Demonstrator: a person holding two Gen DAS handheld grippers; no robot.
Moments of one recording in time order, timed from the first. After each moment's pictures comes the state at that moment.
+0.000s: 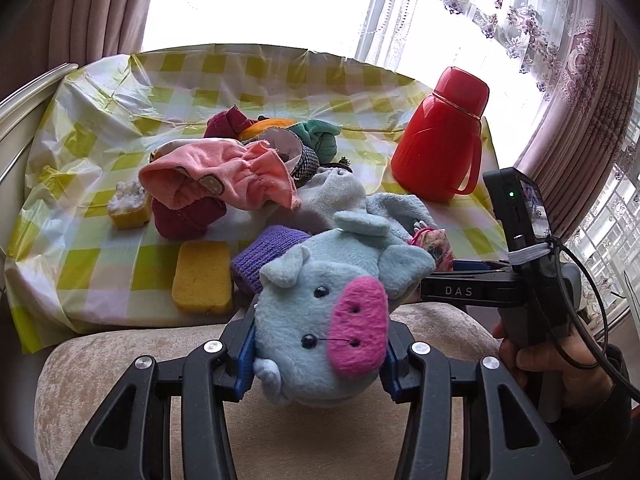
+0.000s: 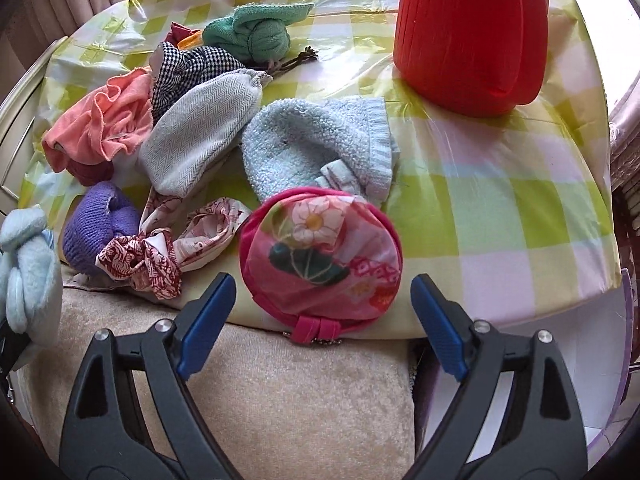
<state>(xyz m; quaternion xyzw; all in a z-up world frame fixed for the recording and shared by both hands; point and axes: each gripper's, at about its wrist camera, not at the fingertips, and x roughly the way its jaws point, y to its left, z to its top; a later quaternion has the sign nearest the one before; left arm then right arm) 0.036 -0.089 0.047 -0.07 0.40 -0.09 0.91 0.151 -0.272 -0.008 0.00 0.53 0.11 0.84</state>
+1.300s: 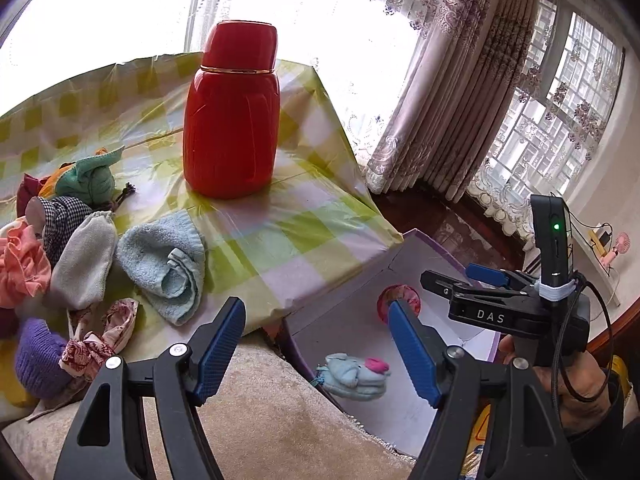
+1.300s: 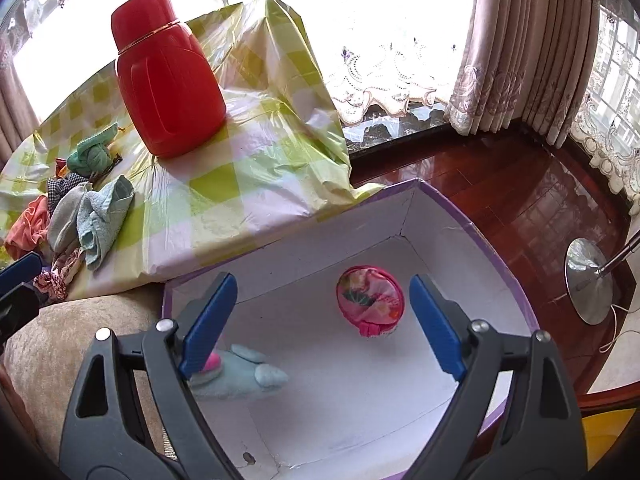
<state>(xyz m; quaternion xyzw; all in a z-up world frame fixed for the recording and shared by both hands) 0.064 -0.278 0.058 0.00 0.40 -0.29 0.87 0.047 -0.505 0.023 0.11 0.43 -0.07 0.89</state>
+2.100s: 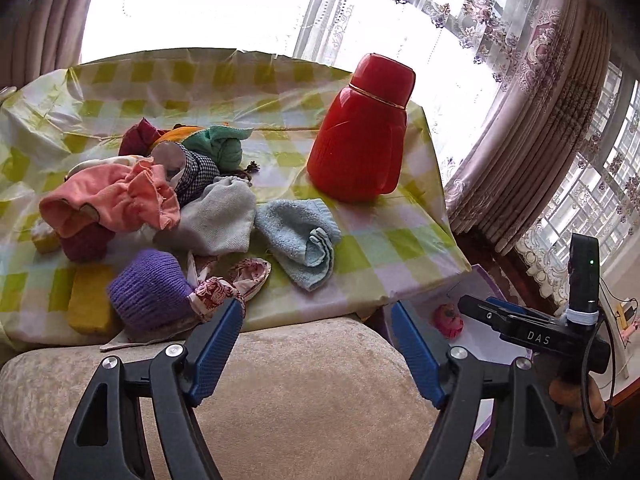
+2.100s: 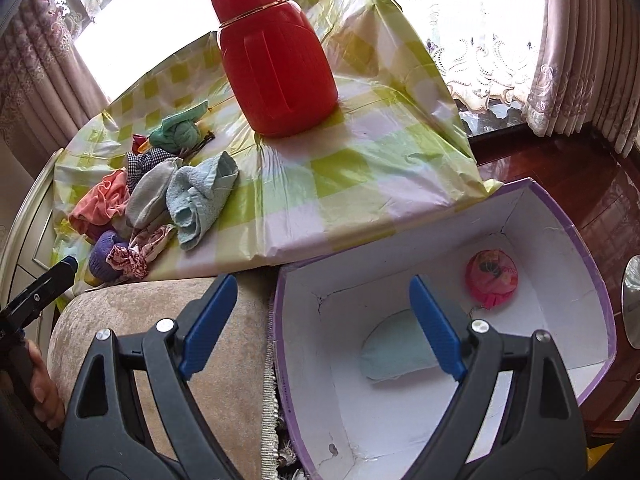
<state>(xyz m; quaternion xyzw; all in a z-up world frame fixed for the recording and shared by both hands) 0.048 -0.163 0.059 -0.08 0.40 -0.16 0.90 0.058 -0.431 0.028 0.14 0.44 0.06 0.88</state>
